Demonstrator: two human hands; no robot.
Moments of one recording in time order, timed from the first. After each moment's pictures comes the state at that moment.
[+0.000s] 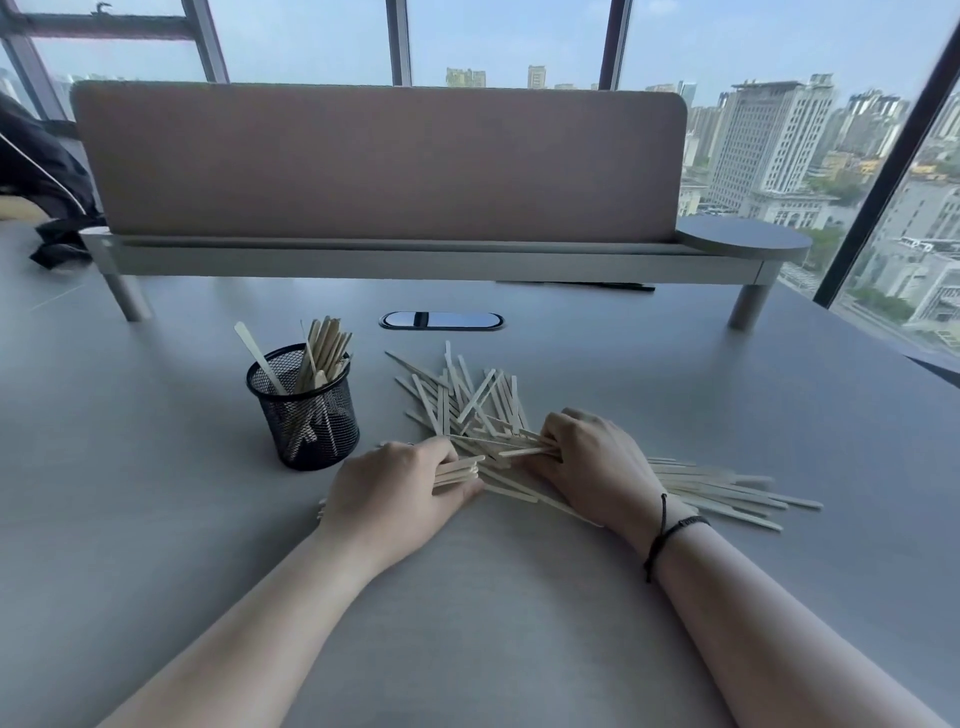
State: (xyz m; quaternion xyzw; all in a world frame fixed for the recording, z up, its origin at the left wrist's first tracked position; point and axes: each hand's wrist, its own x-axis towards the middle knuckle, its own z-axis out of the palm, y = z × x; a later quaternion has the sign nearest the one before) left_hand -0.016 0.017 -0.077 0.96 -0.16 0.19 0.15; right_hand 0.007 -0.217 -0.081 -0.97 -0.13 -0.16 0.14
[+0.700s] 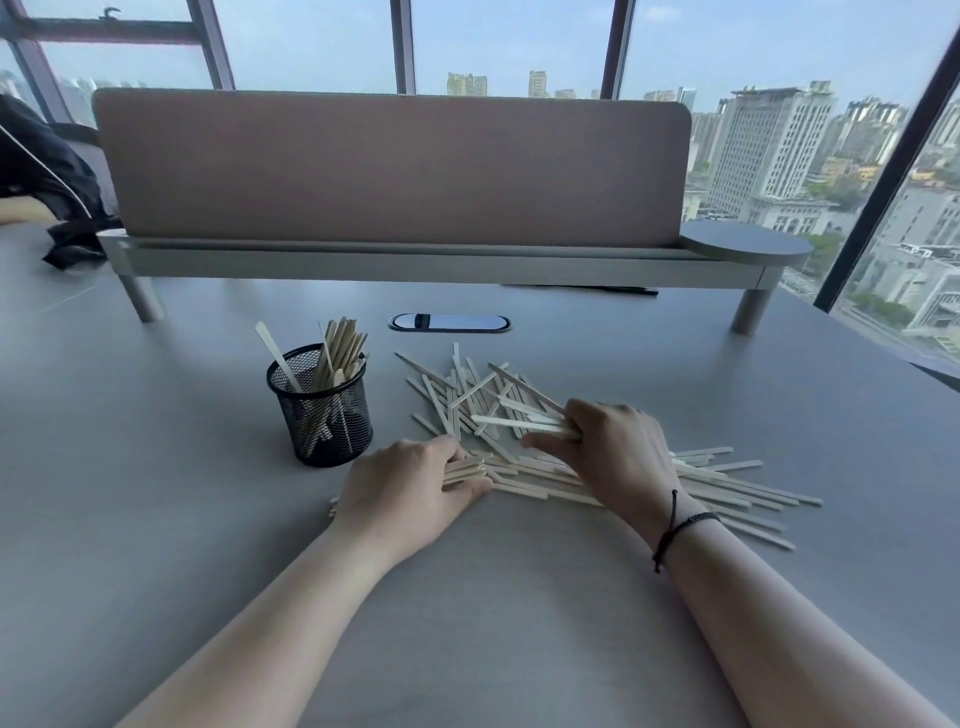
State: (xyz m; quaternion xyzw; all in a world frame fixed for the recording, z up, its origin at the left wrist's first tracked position) left_hand -0.019 0.020 -0.075 0.96 -0.16 0.17 0.16; right_hand -0.009 -0.214 -0.064 -0.94 -0.12 -0.28 0.16
